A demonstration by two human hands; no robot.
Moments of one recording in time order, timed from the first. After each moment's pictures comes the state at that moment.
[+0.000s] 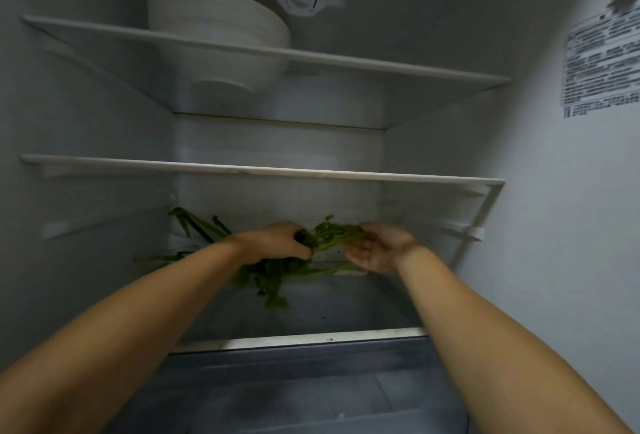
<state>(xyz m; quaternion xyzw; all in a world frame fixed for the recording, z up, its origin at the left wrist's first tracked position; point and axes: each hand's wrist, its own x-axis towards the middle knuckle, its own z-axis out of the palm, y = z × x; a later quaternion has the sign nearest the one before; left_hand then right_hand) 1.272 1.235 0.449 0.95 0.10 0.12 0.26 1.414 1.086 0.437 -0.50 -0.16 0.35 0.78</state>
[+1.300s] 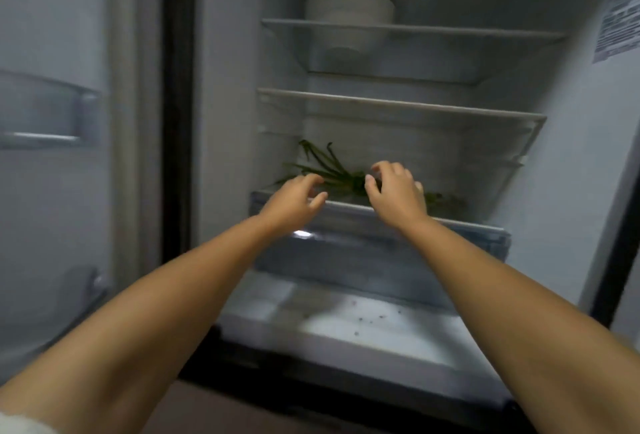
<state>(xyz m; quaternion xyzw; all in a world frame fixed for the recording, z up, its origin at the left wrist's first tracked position) 1.064 1.157 0.351 0.88 0.23 0.40 0.11 1.210 1.027 0.383 -0.78 -0.49 -0.25 0.30</state>
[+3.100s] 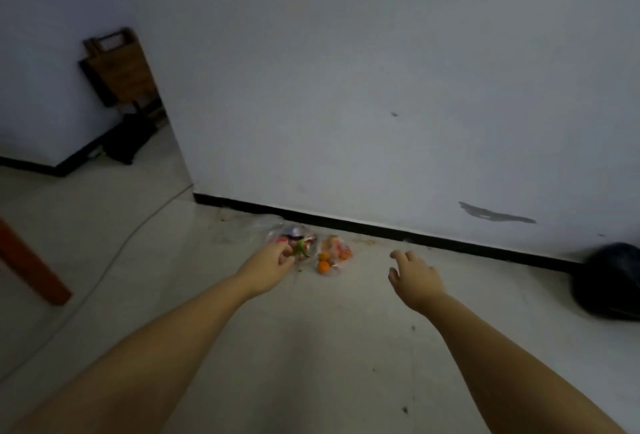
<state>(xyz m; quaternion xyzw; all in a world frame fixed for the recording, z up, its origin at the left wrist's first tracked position) -0.123 0.709 -0.005 0.28 0.90 0.27 0.21 0.038 0.944 -0.017 -0.28 -0.95 0.10 -0.07</state>
